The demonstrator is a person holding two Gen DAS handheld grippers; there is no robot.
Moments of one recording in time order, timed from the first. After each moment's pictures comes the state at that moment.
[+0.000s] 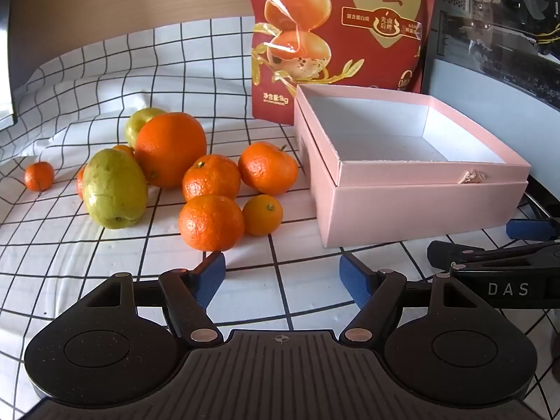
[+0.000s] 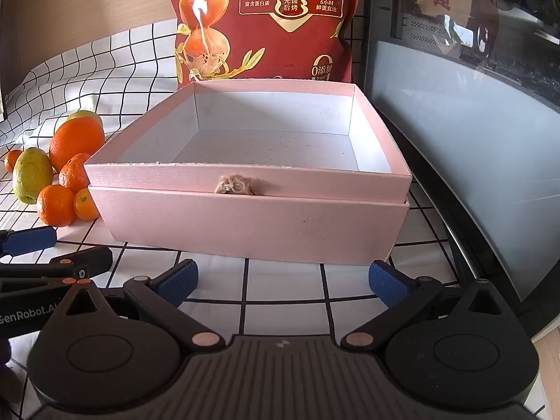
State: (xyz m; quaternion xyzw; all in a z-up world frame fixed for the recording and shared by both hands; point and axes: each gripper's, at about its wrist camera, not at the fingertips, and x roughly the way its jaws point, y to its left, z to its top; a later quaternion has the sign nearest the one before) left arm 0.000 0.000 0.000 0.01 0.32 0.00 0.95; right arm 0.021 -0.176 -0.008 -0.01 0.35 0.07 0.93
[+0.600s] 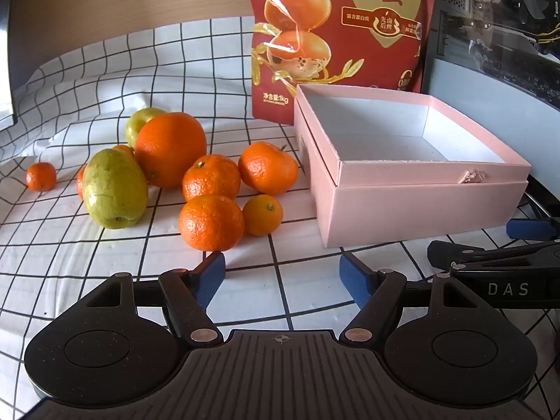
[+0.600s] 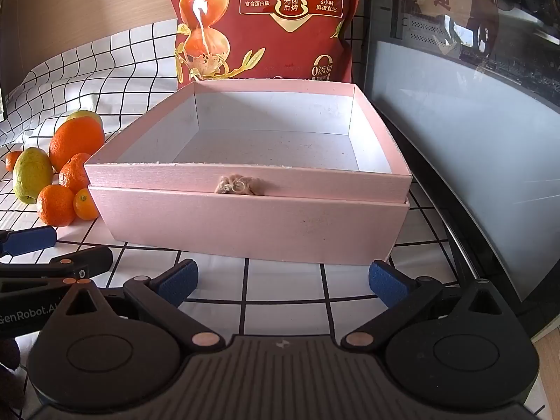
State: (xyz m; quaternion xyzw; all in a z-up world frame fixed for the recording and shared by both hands) left arm 0.000 0.000 0.000 0.01 0.32 0.00 0.95; right arm 0.021 -0.176 -0.007 -0.01 0.35 0.07 0.93
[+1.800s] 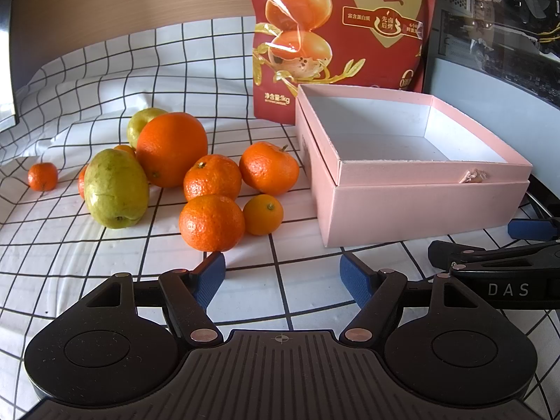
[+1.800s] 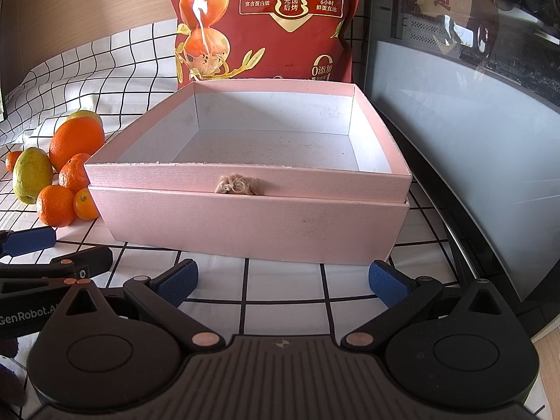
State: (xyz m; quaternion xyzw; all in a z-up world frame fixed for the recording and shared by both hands) left arm 0.001 0.000 -0.001 0.01 0.32 0.00 0.95; right arm 0.020 -0.176 -0.007 -0.01 0.35 0.07 0.93
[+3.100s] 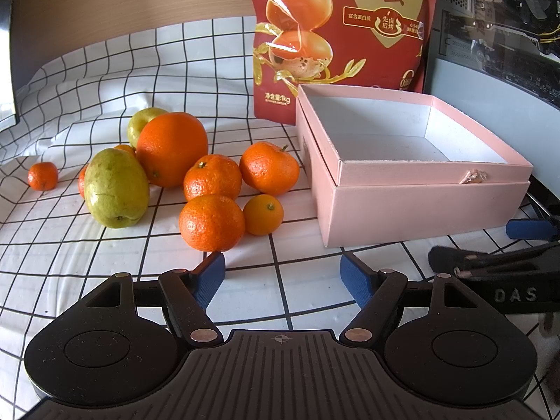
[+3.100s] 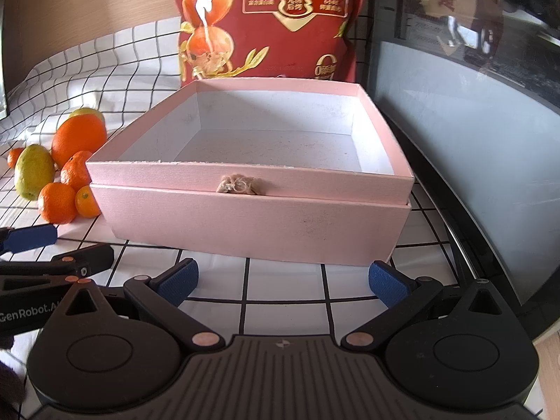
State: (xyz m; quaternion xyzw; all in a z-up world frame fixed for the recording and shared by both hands) left arm 0.000 -0.001 -0.001 0.01 0.32 0.00 0.95; right arm 0.022 -0.178 -0.009 -0.02 0.35 0.08 0.93
